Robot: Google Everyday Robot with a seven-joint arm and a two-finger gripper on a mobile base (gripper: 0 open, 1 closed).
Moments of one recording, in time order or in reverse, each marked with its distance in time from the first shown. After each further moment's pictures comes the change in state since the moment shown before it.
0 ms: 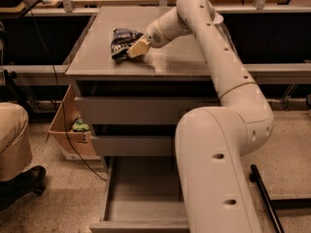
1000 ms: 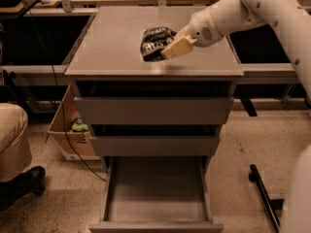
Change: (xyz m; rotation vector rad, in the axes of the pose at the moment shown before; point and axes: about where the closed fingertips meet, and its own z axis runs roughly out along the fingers) arm 0.029 0.094 -0.165 -0.014 0.000 -0.057
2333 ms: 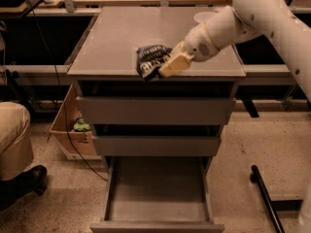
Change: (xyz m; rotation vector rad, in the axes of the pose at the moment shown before) arm 0.031 0.035 0.016 -0.076 0.070 -0.031
